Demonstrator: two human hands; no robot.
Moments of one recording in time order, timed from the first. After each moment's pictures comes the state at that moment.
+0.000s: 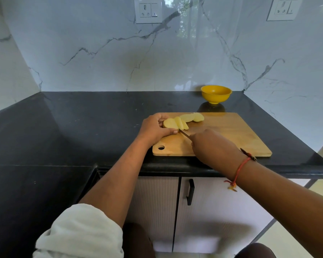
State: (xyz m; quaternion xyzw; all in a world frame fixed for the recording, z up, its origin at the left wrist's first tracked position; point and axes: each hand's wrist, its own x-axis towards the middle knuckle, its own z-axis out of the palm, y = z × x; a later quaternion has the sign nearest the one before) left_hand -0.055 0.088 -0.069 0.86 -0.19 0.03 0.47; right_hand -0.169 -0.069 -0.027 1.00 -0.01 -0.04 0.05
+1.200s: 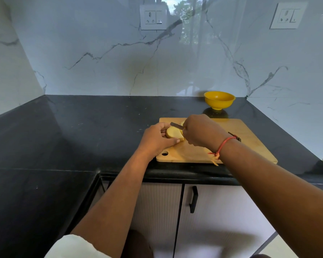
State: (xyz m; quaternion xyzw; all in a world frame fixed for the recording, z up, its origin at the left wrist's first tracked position) left_hand -0.076 0.094 -0.070 0.85 -0.16 0.00 0.50; right_hand -0.126 -0.049 -0.001 1.00 -0.02 0.05 -0.03
